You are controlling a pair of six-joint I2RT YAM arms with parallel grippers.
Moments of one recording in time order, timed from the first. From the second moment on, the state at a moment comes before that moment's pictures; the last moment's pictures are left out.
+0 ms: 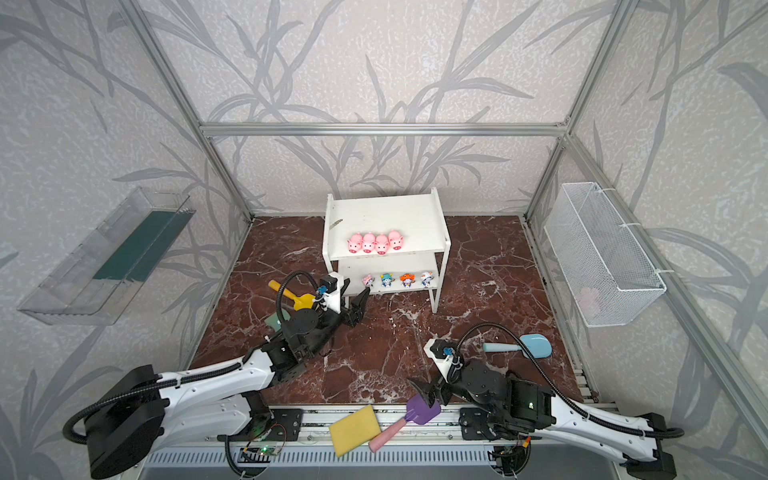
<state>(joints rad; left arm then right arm) -0.86 1.09 0.41 0.63 -0.34 -0.15 1.26 0.22 0.24 -0.43 0.25 0.26</state>
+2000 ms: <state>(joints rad) -0.21 1.36 0.35 0.53 -0.63 -0.05 0.20 1.45 0.38 0.64 0.23 -0.09</state>
